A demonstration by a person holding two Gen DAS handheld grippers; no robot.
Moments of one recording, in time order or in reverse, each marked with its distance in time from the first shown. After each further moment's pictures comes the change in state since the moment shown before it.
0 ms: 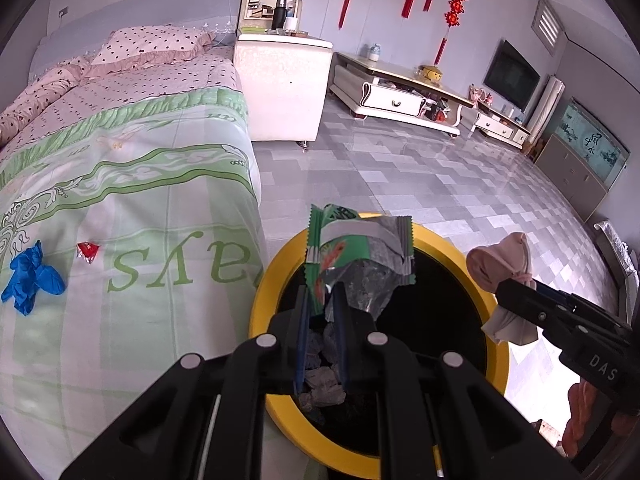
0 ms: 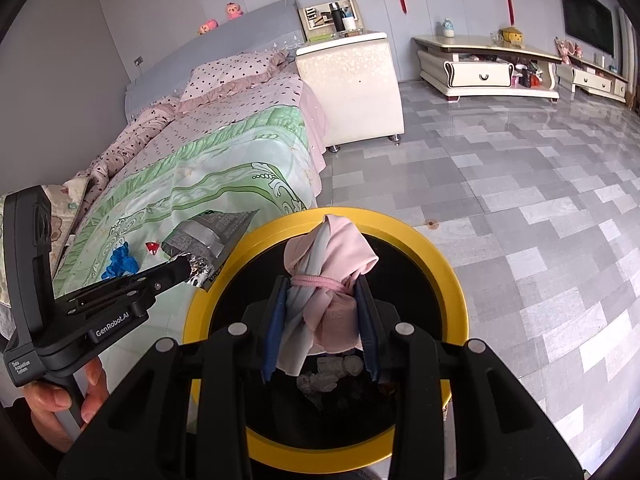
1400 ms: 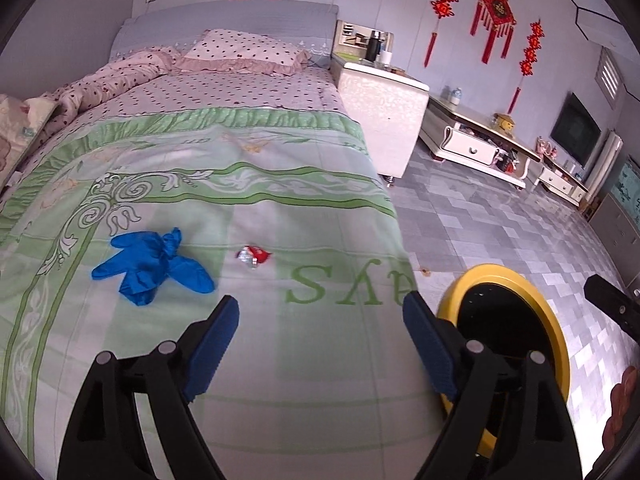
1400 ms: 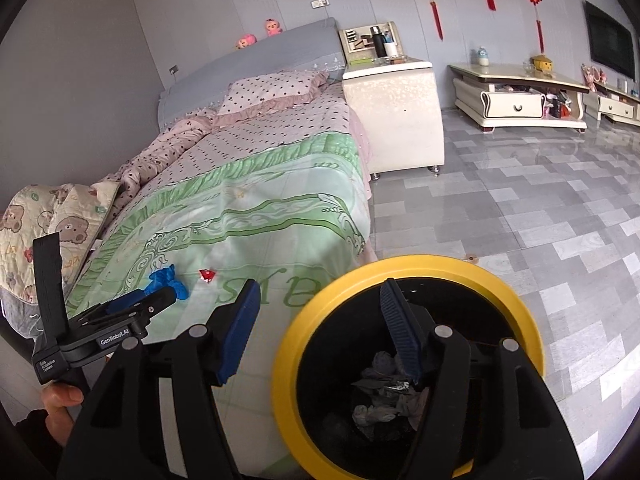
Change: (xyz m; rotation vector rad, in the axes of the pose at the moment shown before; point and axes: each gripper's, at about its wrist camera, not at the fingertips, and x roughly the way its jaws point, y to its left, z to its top) left arm -0.064 0.152 -0.005 -0.198 -0.115 0.220; right arm 0.010 0.107 0.030 -0.082 -0.087 0.116
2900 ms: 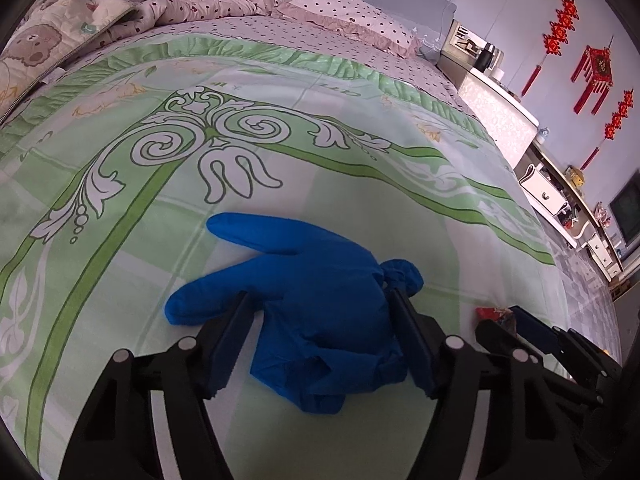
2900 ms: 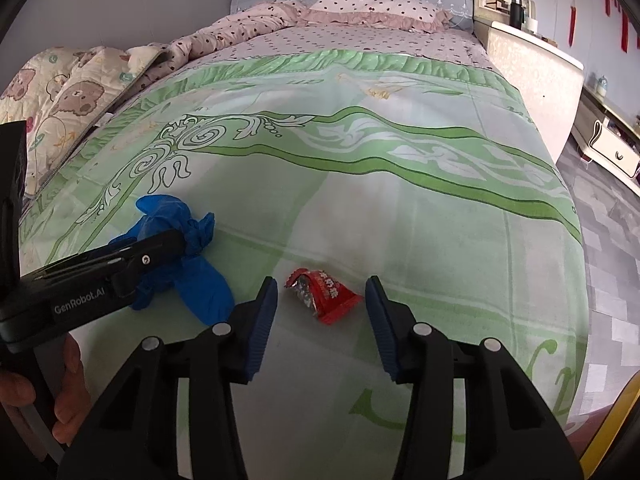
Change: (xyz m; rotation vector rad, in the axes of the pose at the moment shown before) left arm 0.120 0.188 0.016 -0.280 0.077 0.121; right arm 0.309 0.202 -0.024 -0.338 0.276 0.083
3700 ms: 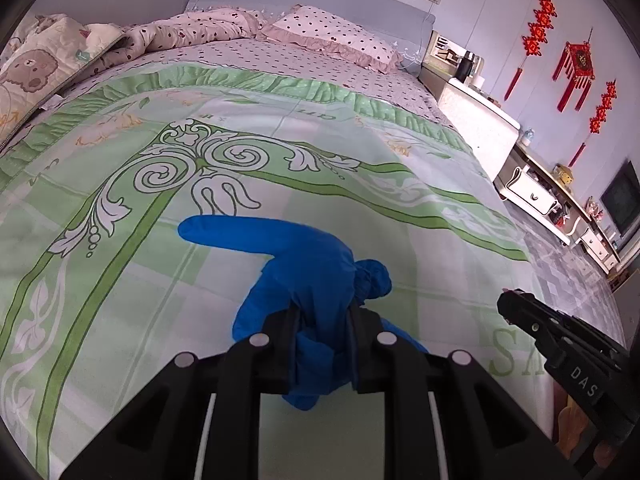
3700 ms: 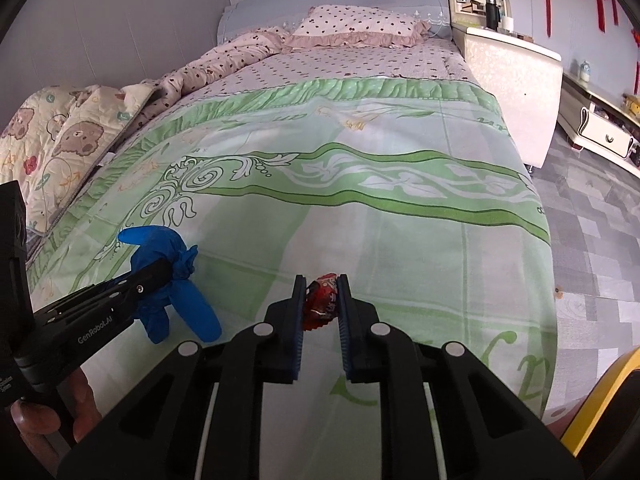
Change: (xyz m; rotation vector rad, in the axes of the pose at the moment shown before) left arm -0.041 -0.015 -0.007 0.046 -0.068 -0.035; right arm -0.061 -0.019 0.000 0.088 -0.091 0.025
